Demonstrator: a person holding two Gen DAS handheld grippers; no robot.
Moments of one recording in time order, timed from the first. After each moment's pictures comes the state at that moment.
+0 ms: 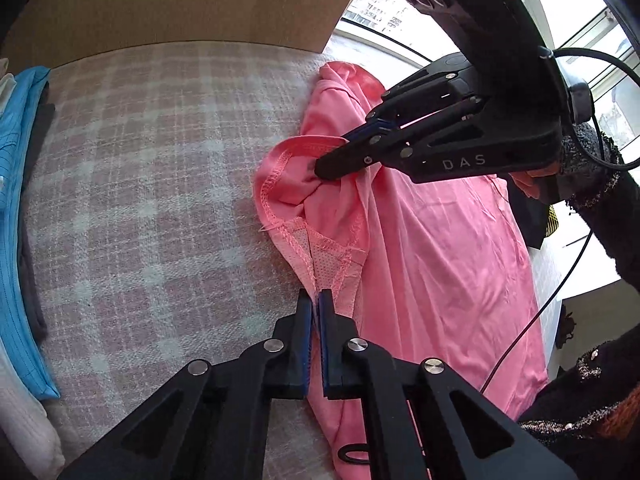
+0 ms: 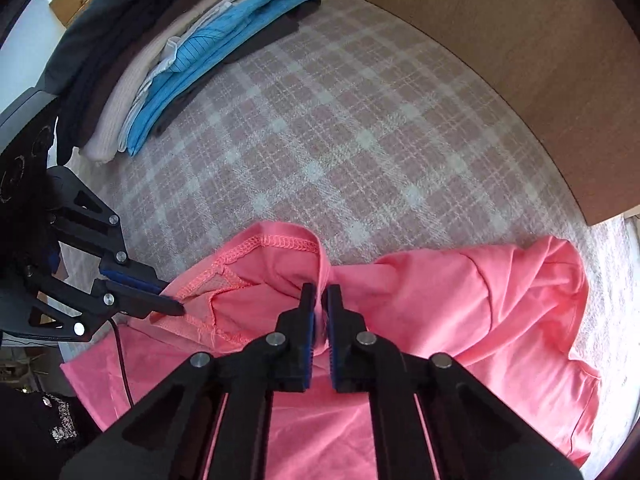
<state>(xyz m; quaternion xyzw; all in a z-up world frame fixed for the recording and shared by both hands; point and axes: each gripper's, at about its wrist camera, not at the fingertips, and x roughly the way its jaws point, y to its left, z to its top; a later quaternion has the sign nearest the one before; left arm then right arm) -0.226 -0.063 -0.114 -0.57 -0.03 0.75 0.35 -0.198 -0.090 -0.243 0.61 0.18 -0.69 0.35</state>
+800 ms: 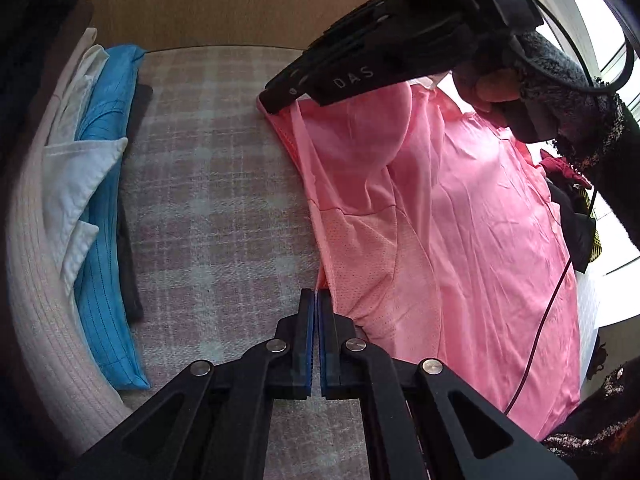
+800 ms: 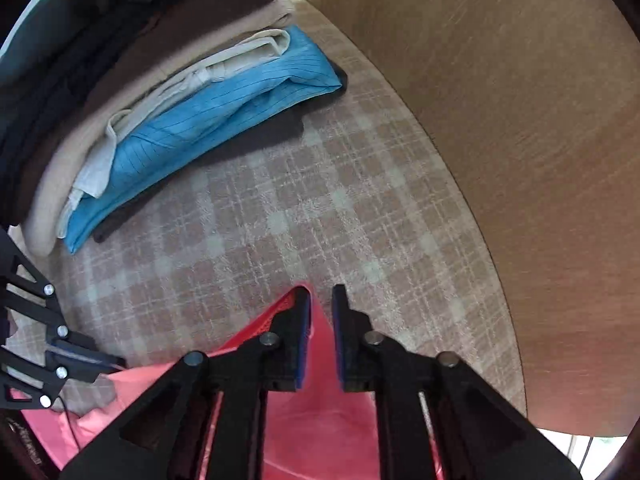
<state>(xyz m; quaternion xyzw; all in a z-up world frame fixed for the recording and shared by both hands) -0.243 -0.100 -0.129 -0.57 -0.01 0.79 0.25 -0.275 -0.205 -0.251 0.53 0.29 -0.71 0.37</state>
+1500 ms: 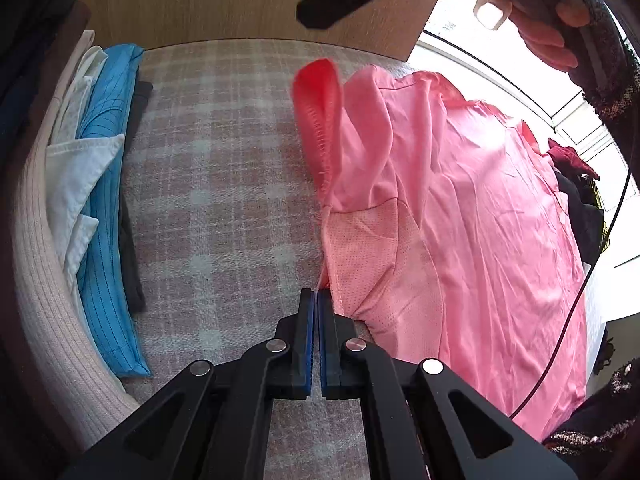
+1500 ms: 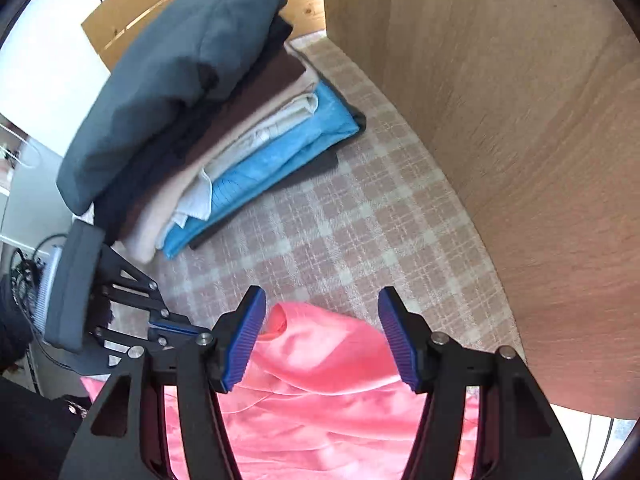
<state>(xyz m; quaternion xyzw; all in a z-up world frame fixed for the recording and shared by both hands) -0.244 -0.088 -0.130 -0.58 0.01 0.78 0.24 -0.283 -0.152 -0.175 0.56 0.18 -0.68 0.44</state>
